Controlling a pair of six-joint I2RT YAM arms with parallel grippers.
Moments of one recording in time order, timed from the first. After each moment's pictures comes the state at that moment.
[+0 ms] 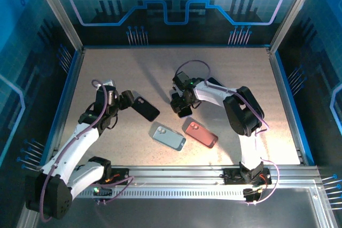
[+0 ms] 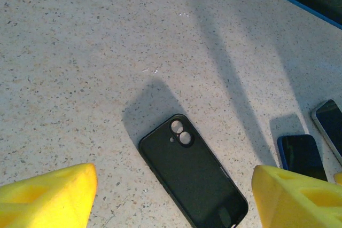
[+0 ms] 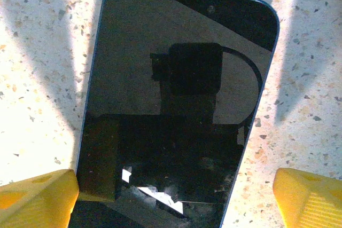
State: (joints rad) left arm -0.21 0.97 0.67 -0.37 -0.12 -0.58; right arm 0.63 2.02 1.41 -0.66 0.07 0.14
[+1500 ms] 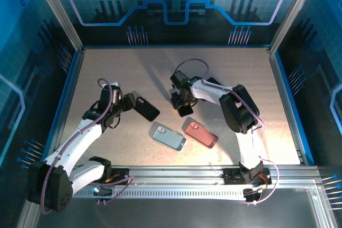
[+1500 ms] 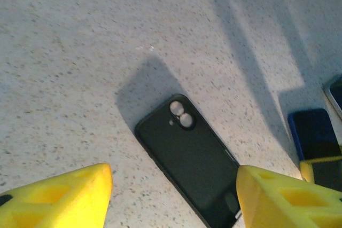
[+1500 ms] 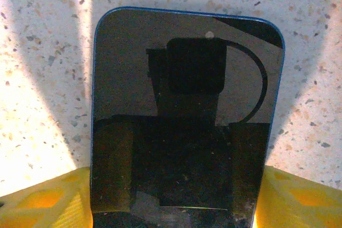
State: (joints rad) left arm -0.24 1.05 0.67 -0.37 -0.08 -0.56; right arm 0.64 2.08 1.48 -0.66 0.08 0.20
